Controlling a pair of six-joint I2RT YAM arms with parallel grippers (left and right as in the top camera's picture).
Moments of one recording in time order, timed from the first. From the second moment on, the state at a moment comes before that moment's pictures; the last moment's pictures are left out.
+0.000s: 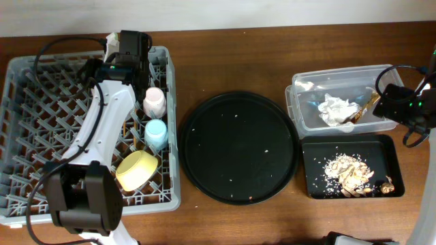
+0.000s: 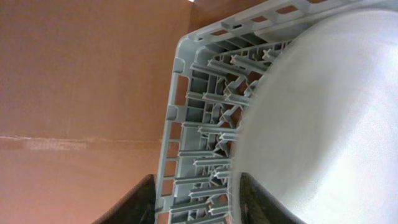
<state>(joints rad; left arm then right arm) -0.13 1.87 1.61 -0.76 -1.02 0.19 -0.33 1.43 1.74 -1.43 0.20 0.19</state>
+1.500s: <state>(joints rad) -0.05 1.55 1.70 -0.75 0.02 -0.23 0.23 0.92 1.73 -1.38 0.22 0.16</state>
